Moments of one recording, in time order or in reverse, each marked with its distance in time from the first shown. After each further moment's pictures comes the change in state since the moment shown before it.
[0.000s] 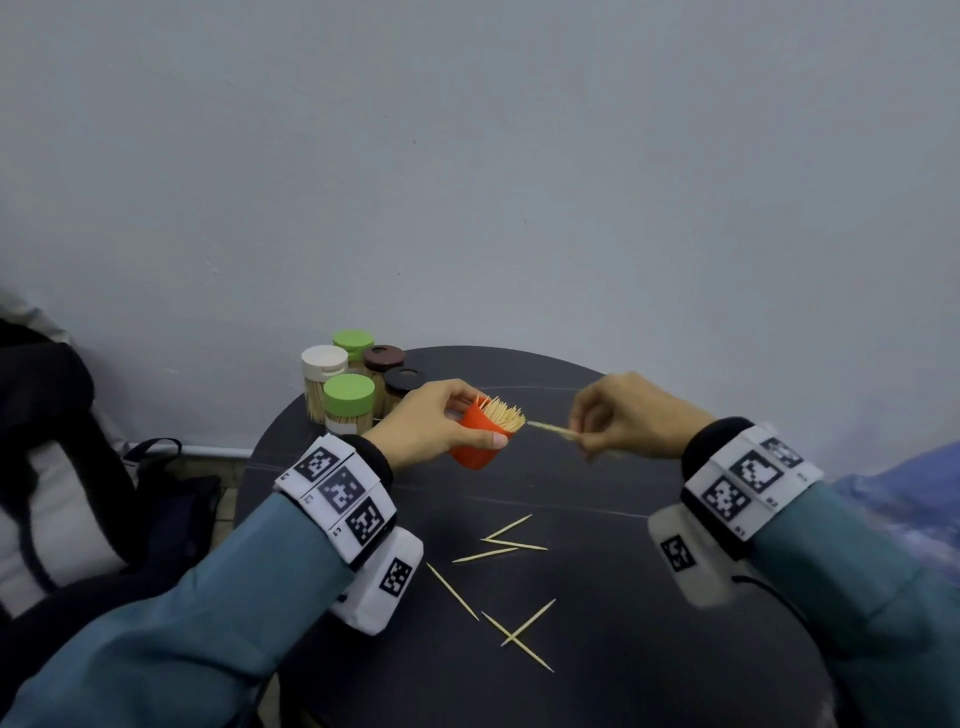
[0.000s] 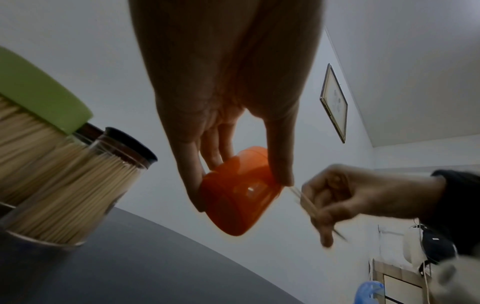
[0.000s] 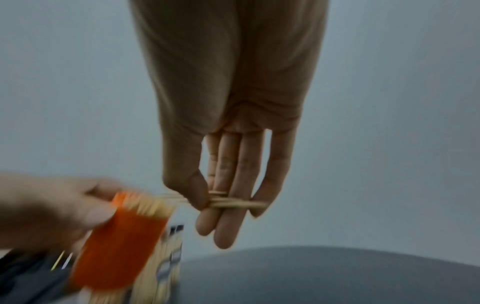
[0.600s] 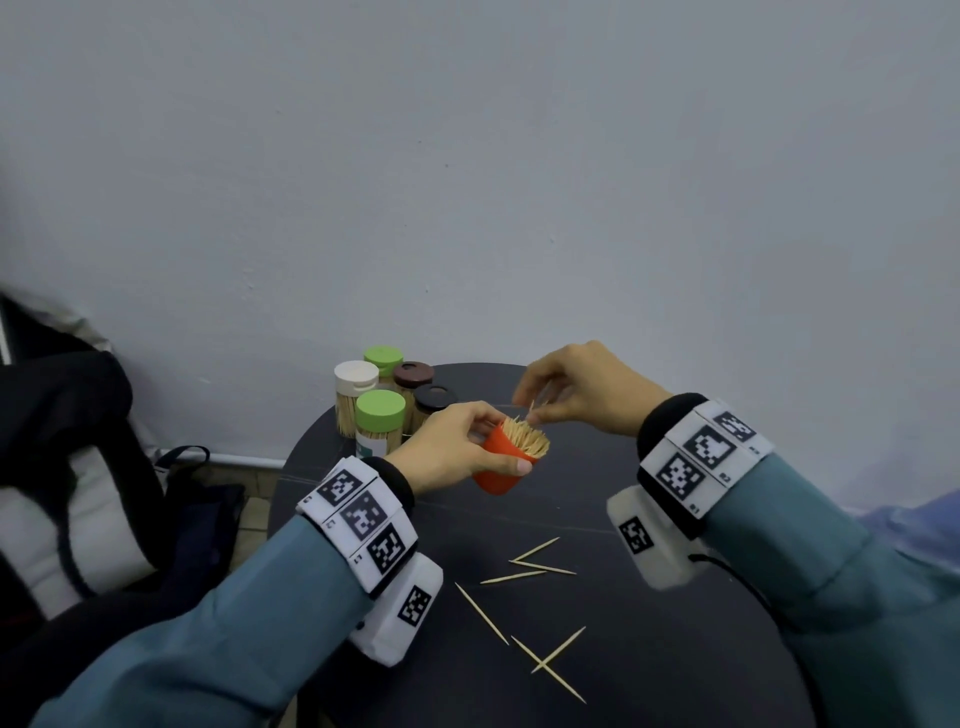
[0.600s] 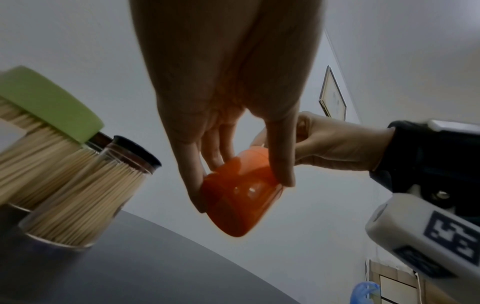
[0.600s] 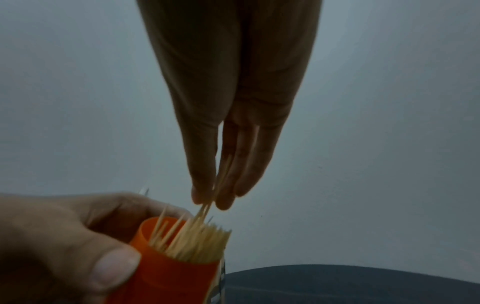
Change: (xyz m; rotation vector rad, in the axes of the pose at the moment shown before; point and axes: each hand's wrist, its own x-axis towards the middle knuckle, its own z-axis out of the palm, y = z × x) left_hand -0.006 -0.006 -0.004 -0.032 -0.007 0.011; right_hand 0.044 -0.050 -0.008 0.035 0.141 -0.243
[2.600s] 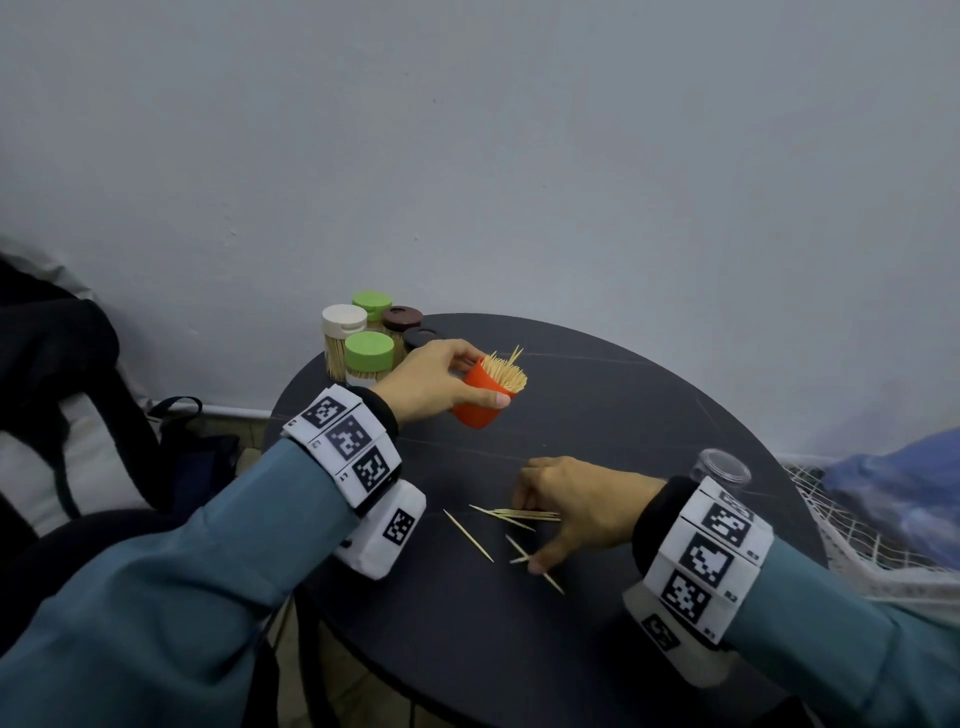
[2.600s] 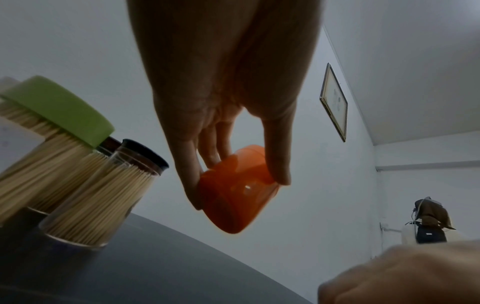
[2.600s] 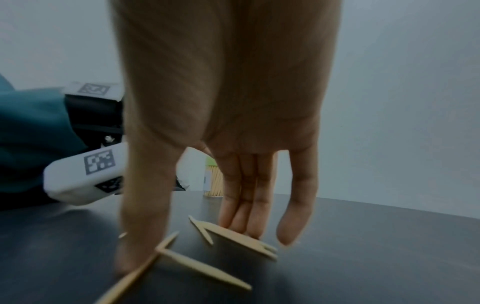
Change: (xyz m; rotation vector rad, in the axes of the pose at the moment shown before) left_hand -0.007 0.006 -0.003 0.063 0.042 -0.032; right_hand -0.079 -0.016 0.080 -0.218 -0.531 0.149
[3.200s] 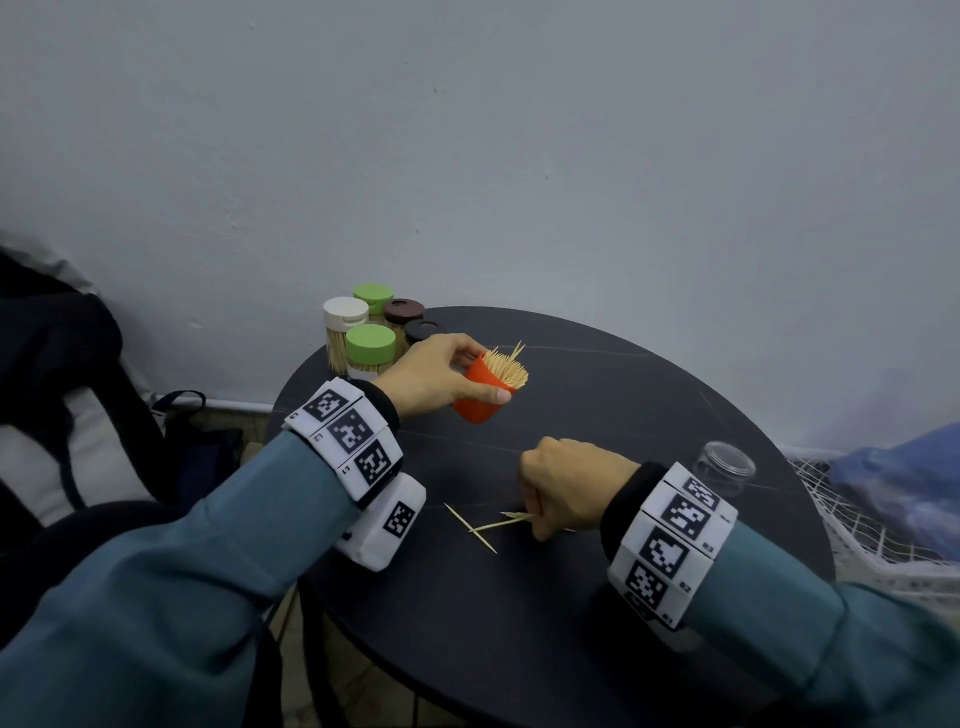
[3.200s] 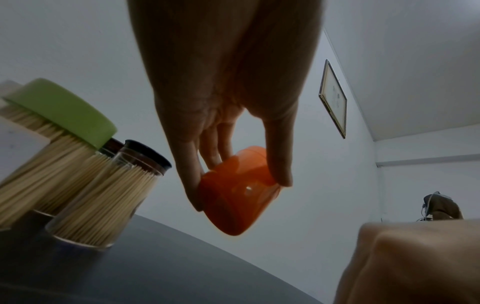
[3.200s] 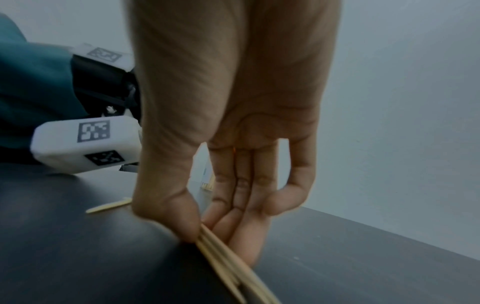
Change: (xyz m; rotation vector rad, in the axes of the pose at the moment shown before) left_hand -0.002 0.000 0.000 0.055 -0.014 -0.006; right_hand 0.010 -0.010 -0.004 -0.157 0.060 0.056
